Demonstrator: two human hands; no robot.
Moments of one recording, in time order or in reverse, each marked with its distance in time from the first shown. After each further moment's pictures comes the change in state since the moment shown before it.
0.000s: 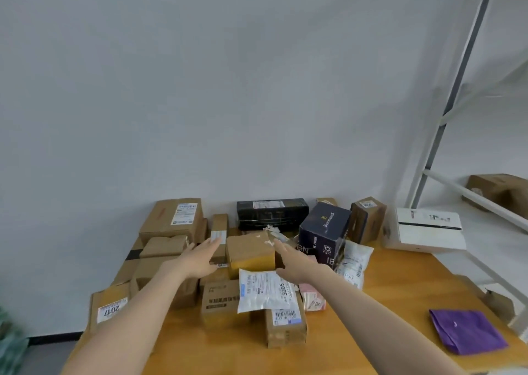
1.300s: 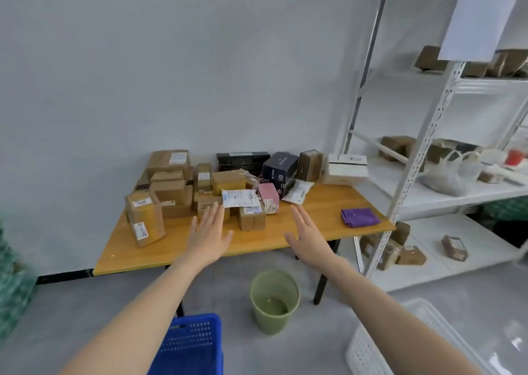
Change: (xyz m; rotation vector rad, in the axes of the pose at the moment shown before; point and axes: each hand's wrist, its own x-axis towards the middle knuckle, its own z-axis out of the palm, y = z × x) left_hand -0.352 0.117 0.117 -0.068 0.325 0.056; right_hand -0.408 -0.077 0.098 0.239 0.447 0.107
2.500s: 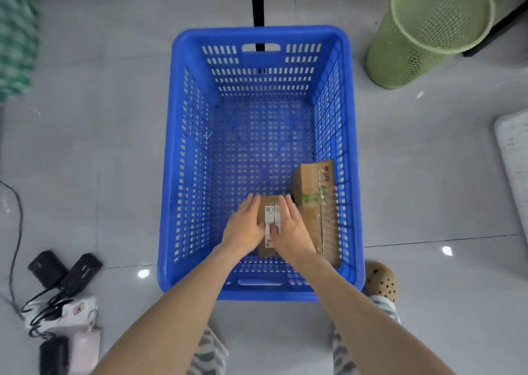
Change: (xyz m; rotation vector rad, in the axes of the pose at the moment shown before) left_hand -0.266 -0.356 0.580 -0.336 -0.766 -0.373; right_hand -0.231 0.031 0.737 0.220 -0.708 0.445
